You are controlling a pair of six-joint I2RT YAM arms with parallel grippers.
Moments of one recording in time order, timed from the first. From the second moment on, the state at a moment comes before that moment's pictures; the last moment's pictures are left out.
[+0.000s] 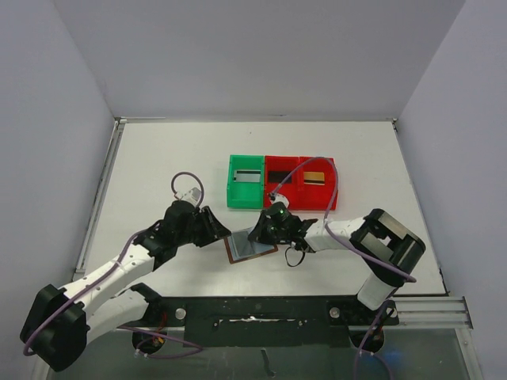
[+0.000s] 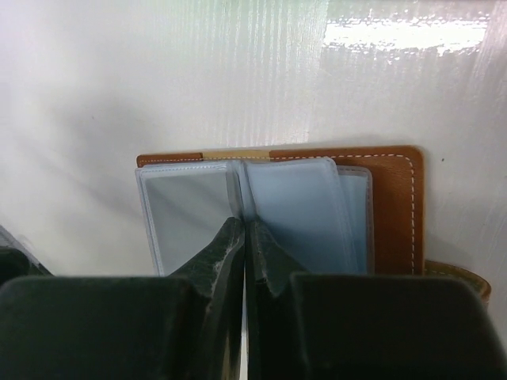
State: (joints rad) left arm -0.59 0.99 0.48 -0.16 0.16 -0.94; right arm 0.85 1.66 0.70 0.18 -0.01 0.91
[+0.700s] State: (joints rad) left arm -0.62 1.12 0.37 0.15 0.22 -1.10; right arm 0.77 1.66 0.58 0.39 -0.16 0.99
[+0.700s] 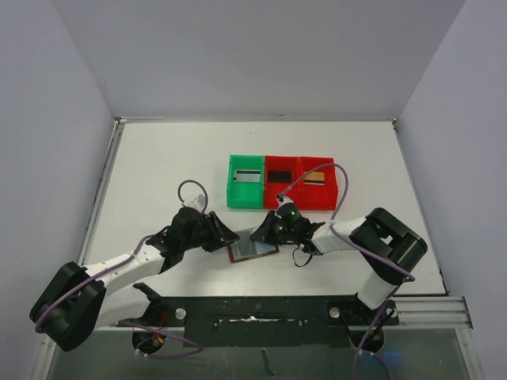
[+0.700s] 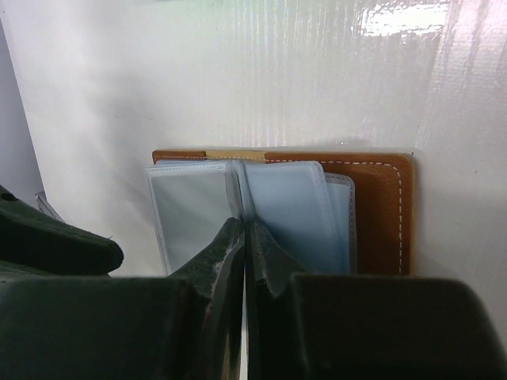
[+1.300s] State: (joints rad) left arm -0.65 1.24 0.35 0.26 0.22 -1.14; right arm 0.76 1.67 0.58 0.40 -0.18 0.99
